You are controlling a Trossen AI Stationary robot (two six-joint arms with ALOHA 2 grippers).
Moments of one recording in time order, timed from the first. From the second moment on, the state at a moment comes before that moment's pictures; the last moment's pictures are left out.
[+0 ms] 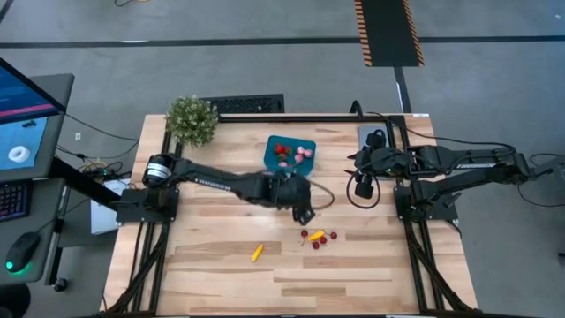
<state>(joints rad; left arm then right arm) -0.13 1.98 1.64 -0.59 -0.34 -0.66 0.02 0.89 0.84 -0.72 0.36 -0.03</state>
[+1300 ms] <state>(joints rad) -0.37 1.98 1.64 -0.90 -0.30 -1.08 0.02 0.89 0.84 -0.71 0.36 -0.03</state>
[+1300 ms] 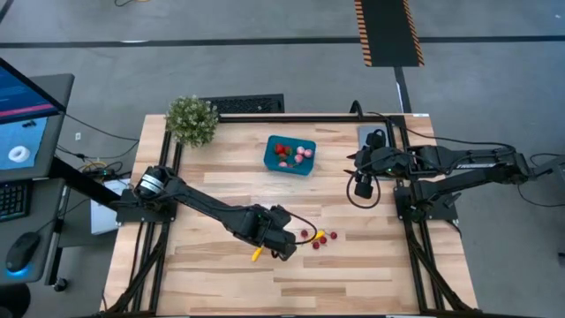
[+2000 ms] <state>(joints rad) -0.44 1.92 1.64 -1.10 -0.25 -1.23 0.02 0.89 0.84 -0.71 0.36 -0.03</state>
